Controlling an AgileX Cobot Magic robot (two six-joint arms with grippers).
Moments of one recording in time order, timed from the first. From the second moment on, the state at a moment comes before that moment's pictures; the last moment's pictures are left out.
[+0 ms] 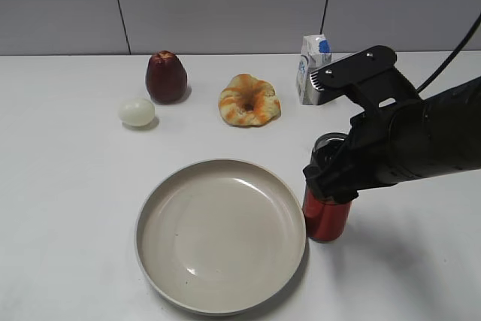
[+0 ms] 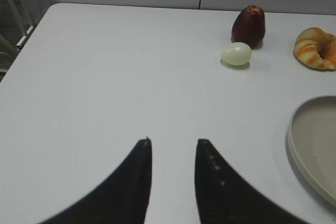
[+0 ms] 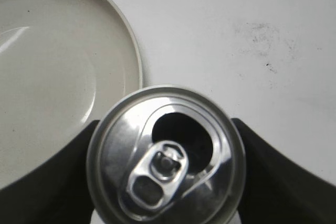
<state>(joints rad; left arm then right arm) -0.01 -0.01 -0.50 -0.16 1.03 0.11 0.65 1.47 -0.71 -0.18 0.27 0.31</state>
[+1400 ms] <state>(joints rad) -0.01 -0.01 -0.50 -0.16 1.03 0.11 0.65 0.52 -0.64 -0.05 1.18 0.08</state>
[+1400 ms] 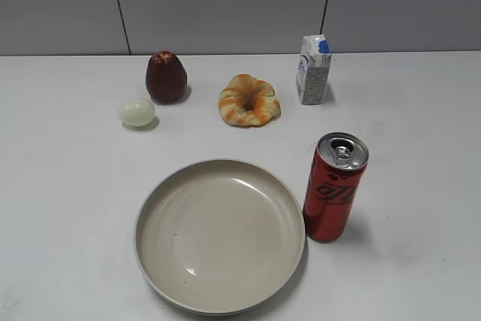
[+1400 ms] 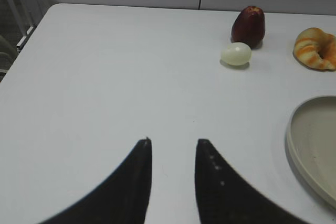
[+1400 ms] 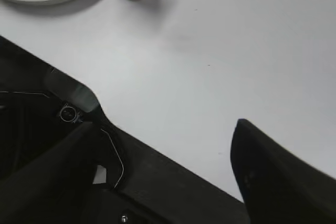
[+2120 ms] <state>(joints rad) -0.01 -0.01 -0.50 -0.16 1.03 0.11 0.65 0.35 -0.50 -0.02 1.05 0.05</state>
